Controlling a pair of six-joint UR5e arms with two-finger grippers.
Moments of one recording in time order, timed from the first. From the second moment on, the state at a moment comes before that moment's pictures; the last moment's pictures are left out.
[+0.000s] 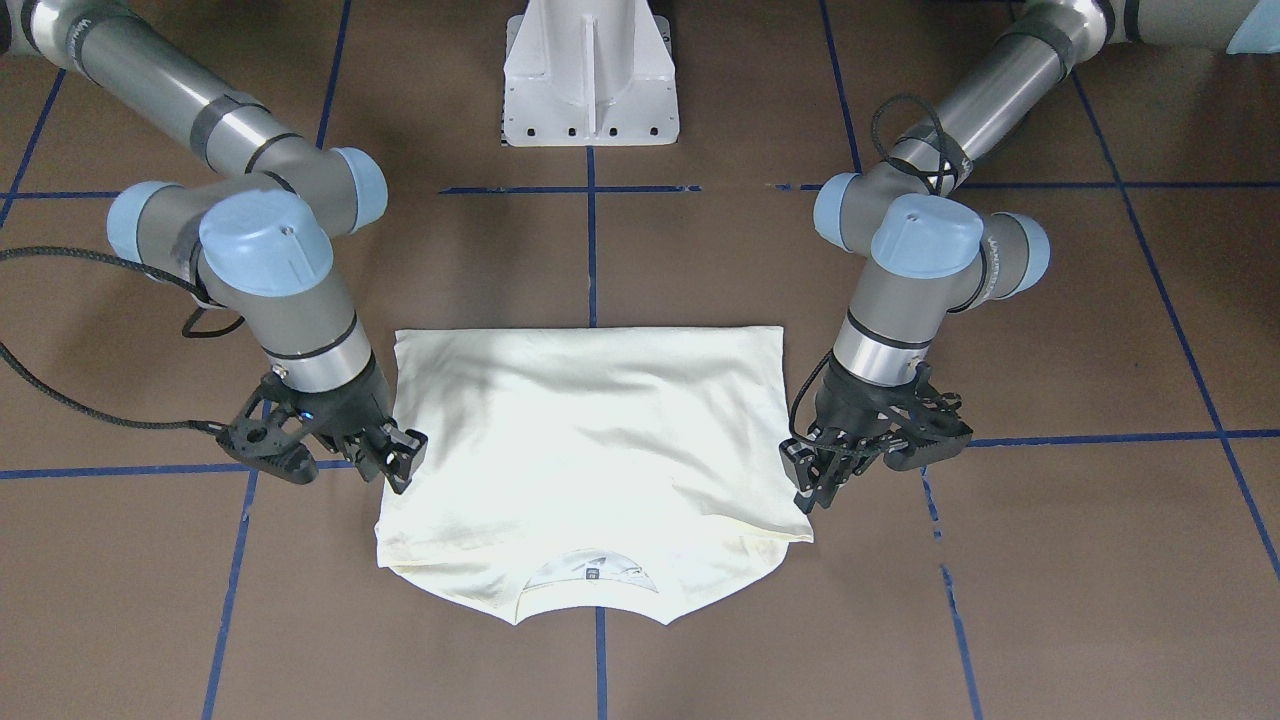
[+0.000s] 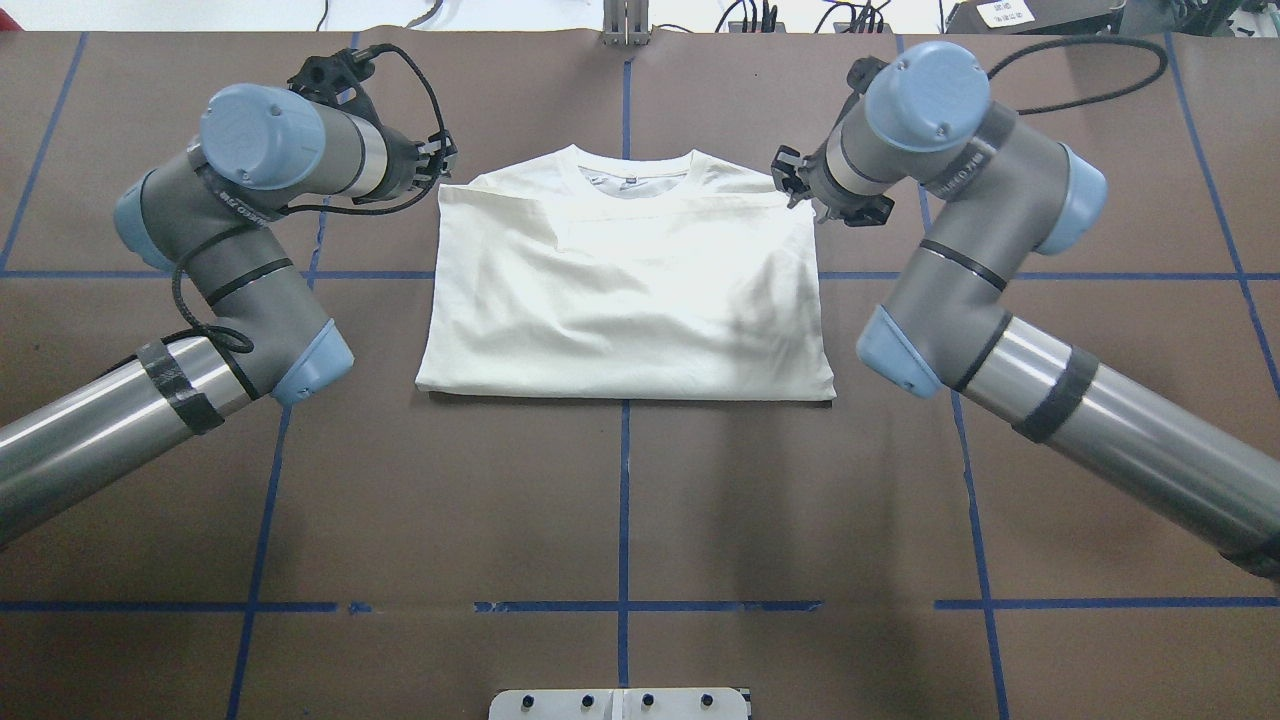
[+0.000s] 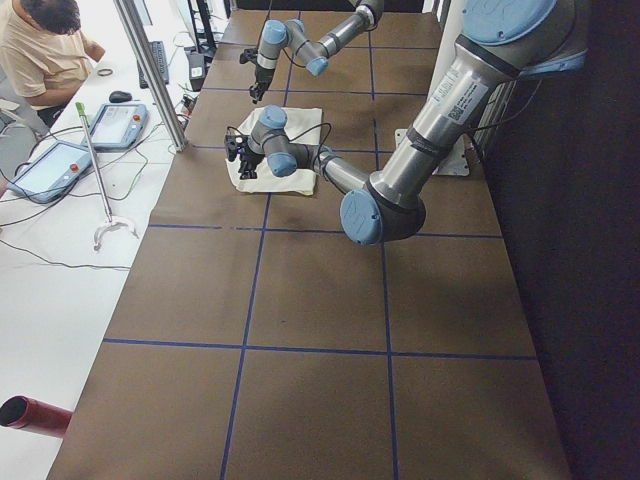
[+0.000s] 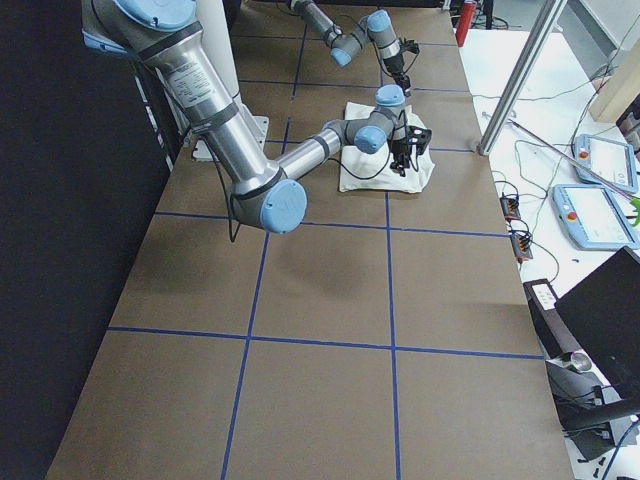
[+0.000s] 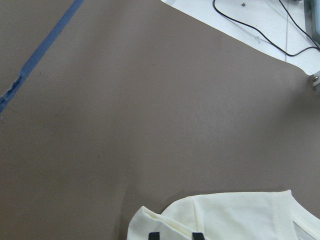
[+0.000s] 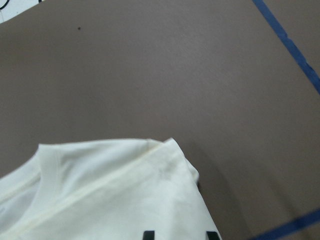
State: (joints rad) left arm -0.79 -2.17 -1.36 -2.26 -1.72 -1.47; right arm 0.77 -1.01 1.52 -1.23 1.85 1.53
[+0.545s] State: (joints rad) left arm -0.79 -2.14 -1.40 -2.26 -1.71 -1.47; right arm 0.60 -1.20 1.73 -1.23 1.75 1.84
